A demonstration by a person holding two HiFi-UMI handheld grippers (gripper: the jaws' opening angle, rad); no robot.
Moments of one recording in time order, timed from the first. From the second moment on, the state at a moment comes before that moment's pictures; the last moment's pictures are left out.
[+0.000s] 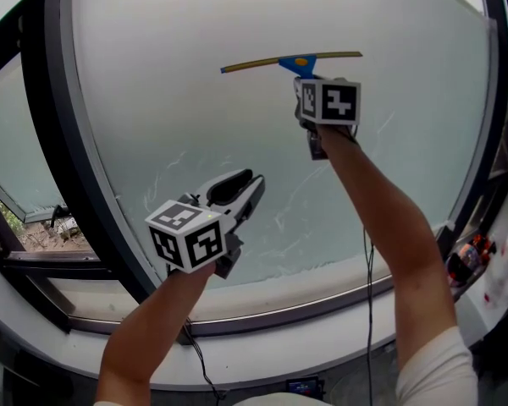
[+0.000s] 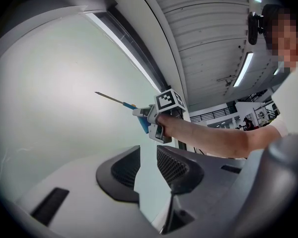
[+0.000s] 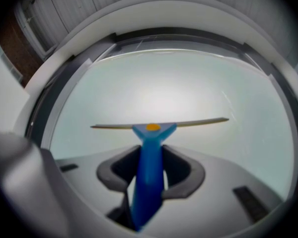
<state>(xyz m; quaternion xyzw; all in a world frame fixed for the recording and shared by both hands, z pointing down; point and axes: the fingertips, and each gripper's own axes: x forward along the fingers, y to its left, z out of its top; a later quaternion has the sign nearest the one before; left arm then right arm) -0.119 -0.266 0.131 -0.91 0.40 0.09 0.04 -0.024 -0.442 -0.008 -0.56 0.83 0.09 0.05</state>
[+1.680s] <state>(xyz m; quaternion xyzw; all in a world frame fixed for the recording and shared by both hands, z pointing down) -0.124 -0.279 0.193 -0.91 0.40 0.09 -0.02 -0.027 -0.446 0.101 -0.57 0.82 0.05 0.01</state>
